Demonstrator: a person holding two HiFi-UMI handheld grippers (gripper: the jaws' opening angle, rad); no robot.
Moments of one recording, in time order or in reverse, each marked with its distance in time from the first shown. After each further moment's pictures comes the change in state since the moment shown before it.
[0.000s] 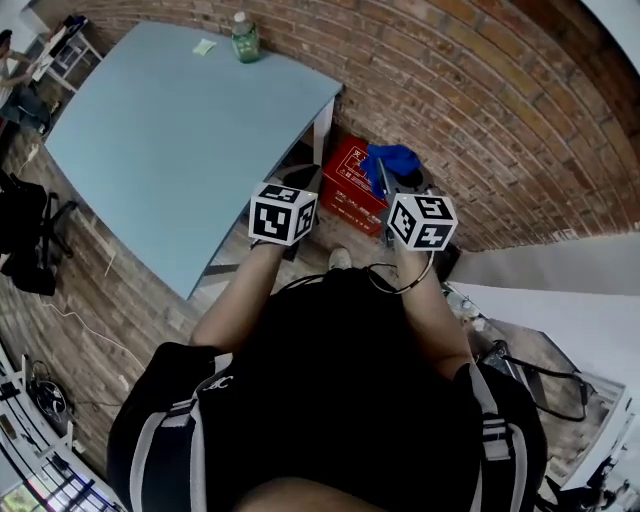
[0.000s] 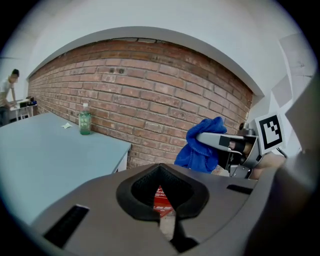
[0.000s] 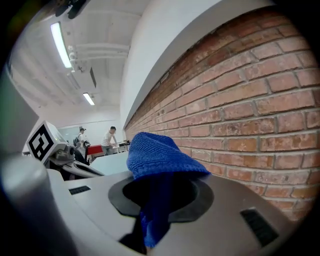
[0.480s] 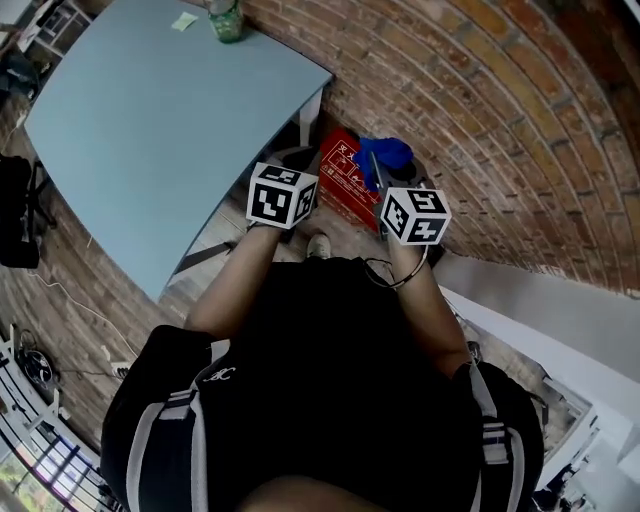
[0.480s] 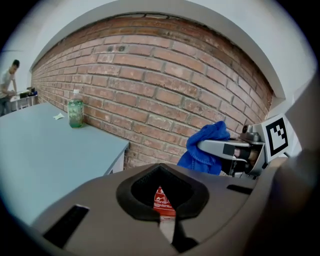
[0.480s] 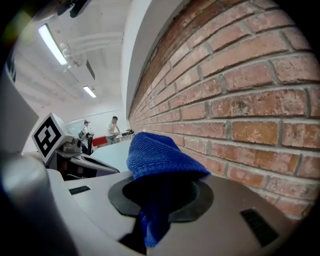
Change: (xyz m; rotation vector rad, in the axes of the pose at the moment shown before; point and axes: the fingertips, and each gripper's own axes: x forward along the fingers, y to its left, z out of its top) left arm 0.121 0.023 0.030 -0.074 0.063 0.025; right arm 0.085 -0.081 -0.019 -0.005 0.153 0.071
